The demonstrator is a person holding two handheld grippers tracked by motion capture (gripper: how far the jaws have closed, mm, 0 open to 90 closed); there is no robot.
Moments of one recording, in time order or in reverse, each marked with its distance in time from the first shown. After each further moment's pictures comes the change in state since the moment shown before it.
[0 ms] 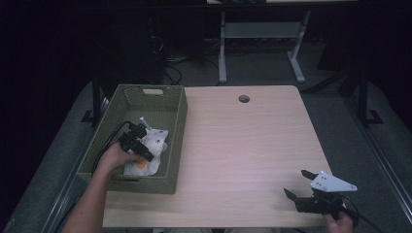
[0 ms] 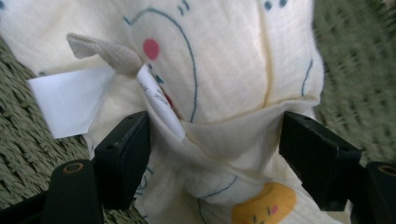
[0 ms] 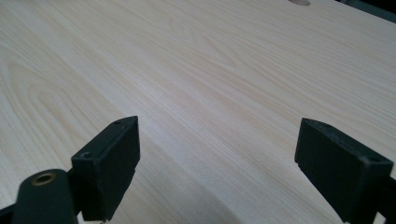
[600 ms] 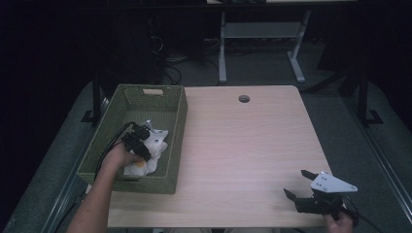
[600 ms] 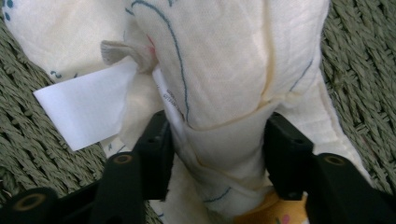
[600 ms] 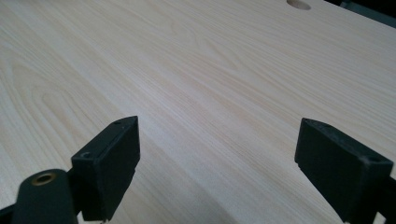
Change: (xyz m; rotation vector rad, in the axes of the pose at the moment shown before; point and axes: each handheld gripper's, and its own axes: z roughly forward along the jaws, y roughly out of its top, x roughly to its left) left arm -0.005 0.006 0.003 0.061 0.086 0.038; right arm 0.001 0.001 -0.001 -0.008 0.001 -0.008
